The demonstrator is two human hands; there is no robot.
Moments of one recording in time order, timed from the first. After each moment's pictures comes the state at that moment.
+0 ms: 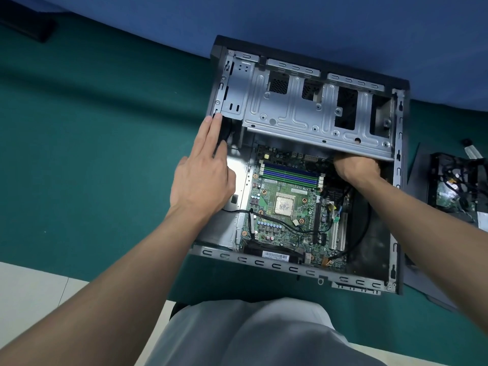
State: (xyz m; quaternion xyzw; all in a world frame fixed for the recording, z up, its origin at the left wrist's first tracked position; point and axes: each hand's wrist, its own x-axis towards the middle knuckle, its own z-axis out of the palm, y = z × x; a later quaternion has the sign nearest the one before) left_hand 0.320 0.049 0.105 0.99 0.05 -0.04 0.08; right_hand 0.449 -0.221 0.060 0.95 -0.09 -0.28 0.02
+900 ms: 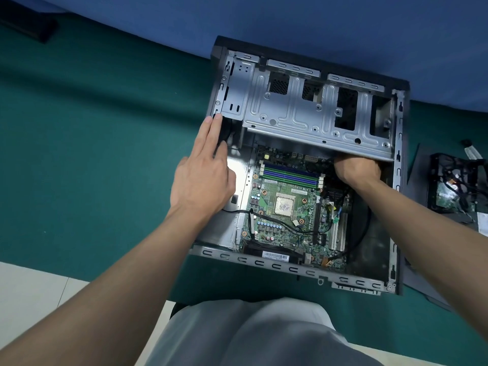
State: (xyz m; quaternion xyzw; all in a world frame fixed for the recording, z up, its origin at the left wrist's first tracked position) left_hand 0.320 0.049 0.103 0.99 0.06 -0.04 0.08; right_hand 0.443 -0.221 0.058 0.97 -0.13 -0.22 -0.01
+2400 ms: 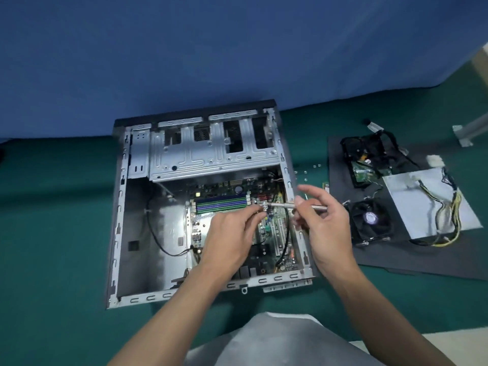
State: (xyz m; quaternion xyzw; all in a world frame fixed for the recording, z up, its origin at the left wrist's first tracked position) left_hand 0.306 -0.130 0.145 0.92 -0.09 -0.02 0.38; right_hand 0.298 -0.299 0.137 0.68 -0.20 0.01 -0.70
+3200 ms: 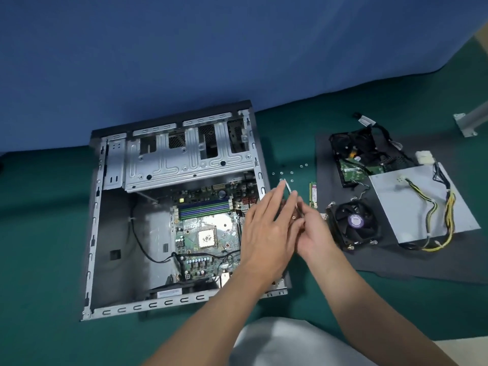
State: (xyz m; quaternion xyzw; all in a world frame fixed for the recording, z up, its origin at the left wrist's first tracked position) left_hand 0.307 -0.237 0.106 0.96 -0.16 0.01 0.21; right_hand 0.338 -0.338 0.080 0.20 -0.47 -0.13 -0.85
